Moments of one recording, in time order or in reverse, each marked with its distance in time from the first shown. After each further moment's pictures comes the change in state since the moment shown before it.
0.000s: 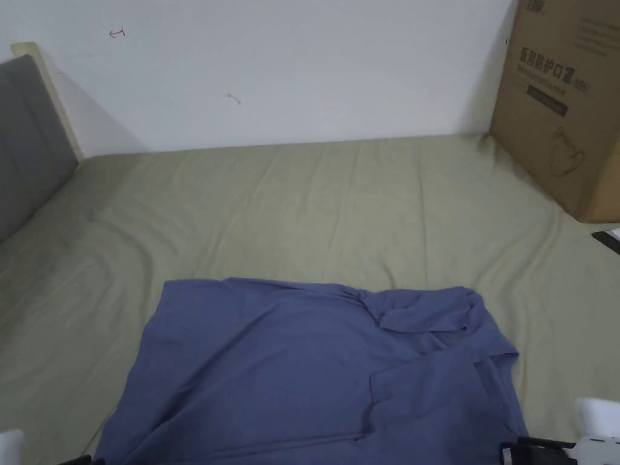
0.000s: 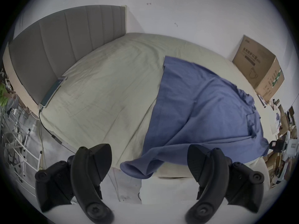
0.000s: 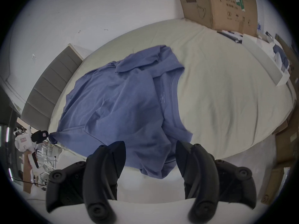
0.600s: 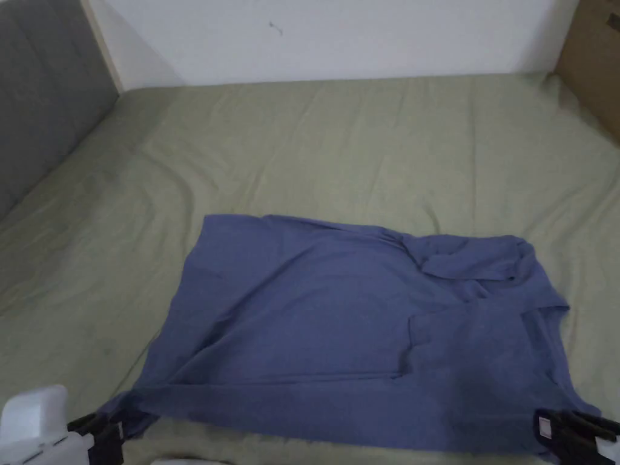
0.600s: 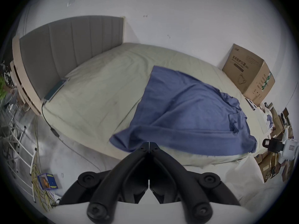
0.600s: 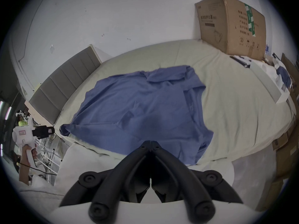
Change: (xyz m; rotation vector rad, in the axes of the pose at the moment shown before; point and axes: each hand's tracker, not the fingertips) left arm 0.019 -0.052 0.047 0.056 -0.049 0.014; right arm -0.057 -0.041 0.028 0.118 0.082 0.108
